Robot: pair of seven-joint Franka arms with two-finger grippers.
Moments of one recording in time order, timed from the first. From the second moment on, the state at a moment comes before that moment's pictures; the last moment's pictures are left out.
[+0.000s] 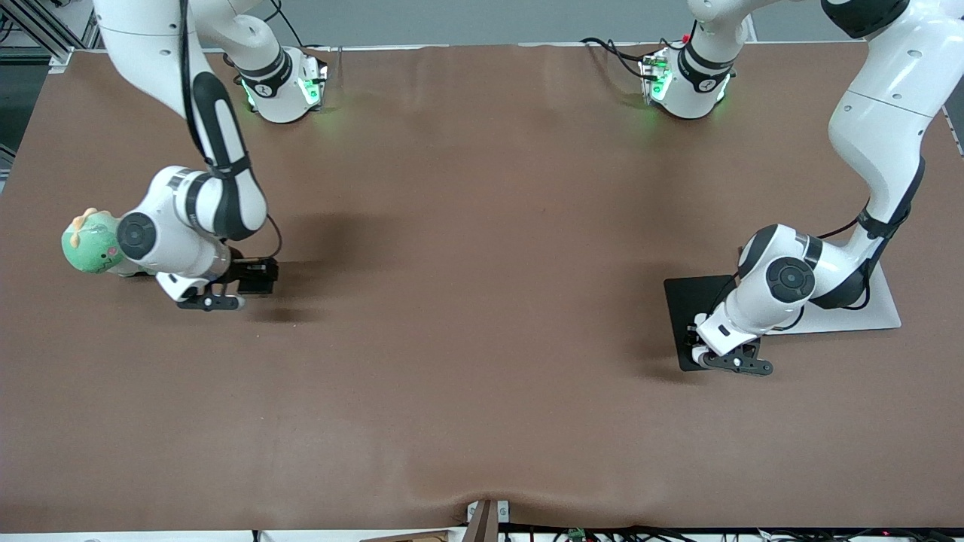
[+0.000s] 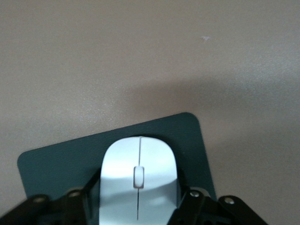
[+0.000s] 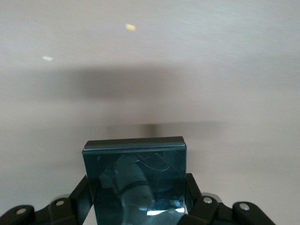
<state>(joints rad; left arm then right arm) 0.41 0.75 -0.54 -1.83 0.67 2.52 -0.33 0.65 0.42 -0.66 -2.22 0.43 2.34 -0.32</state>
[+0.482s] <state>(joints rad) 0.41 0.73 -0.55 -1.81 0.67 2.54 -0.33 0.57 0.42 -0.67 -2.30 0.43 2.42 -0.44</state>
